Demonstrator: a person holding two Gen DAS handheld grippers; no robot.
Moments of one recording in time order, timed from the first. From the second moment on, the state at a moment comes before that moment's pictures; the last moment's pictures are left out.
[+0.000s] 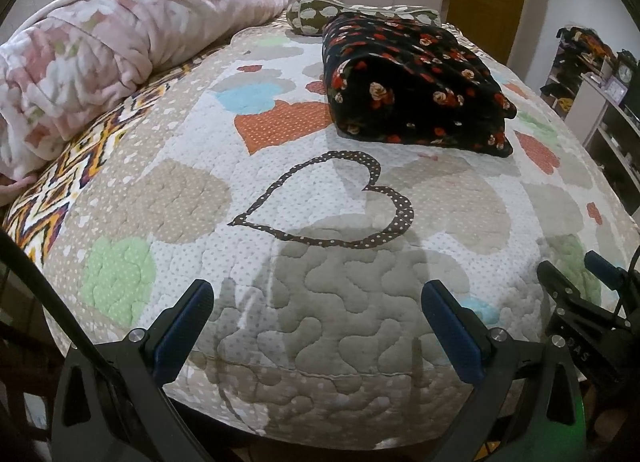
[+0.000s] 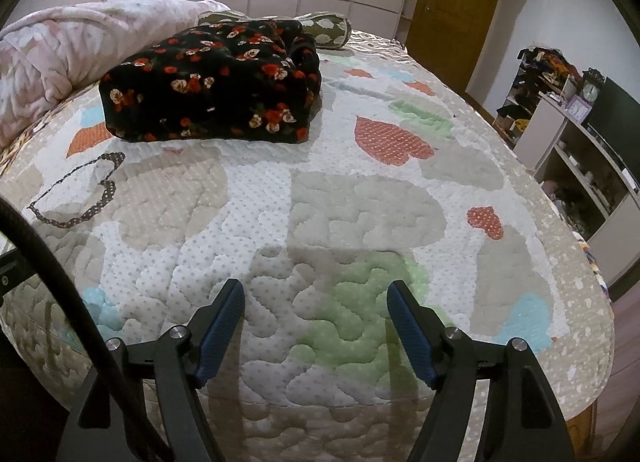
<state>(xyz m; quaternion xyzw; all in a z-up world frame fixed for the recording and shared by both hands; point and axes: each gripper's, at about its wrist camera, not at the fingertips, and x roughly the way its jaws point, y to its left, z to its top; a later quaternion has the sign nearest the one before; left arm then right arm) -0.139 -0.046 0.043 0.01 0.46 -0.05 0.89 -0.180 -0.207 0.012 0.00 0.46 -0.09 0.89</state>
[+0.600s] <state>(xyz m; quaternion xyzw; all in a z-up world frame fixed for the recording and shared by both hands) -0.141 -0.052 0.041 0.02 0.46 -0.06 0.89 -0.177 -0.207 0.011 -0.01 0.46 -0.09 0.88</state>
